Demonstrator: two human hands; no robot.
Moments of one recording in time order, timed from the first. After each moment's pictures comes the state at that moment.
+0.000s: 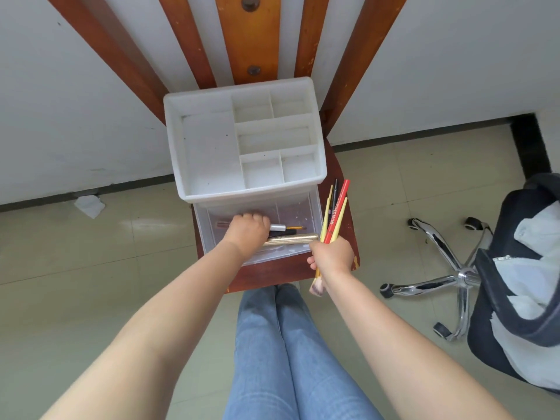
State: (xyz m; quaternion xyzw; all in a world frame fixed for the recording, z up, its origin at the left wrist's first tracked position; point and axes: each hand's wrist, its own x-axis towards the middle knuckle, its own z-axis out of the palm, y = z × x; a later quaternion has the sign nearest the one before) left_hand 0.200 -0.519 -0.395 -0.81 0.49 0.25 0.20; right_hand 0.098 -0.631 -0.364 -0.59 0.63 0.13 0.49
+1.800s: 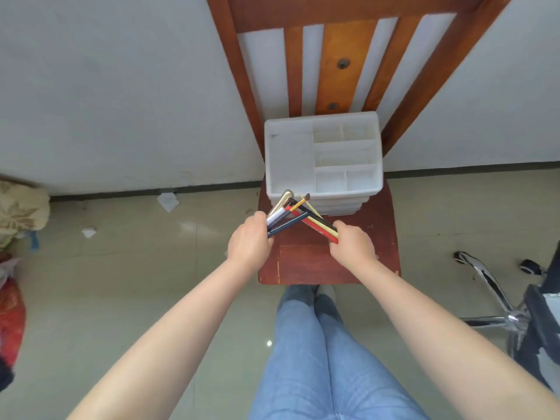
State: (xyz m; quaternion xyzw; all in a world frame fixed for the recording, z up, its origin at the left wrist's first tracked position) left_hand 0.192 -0.423 -0.272 -0.95 0.11 0.26 -0.10; right_hand 0.126 -0.594 -0.310 -0.91 0.21 0.24 0.25
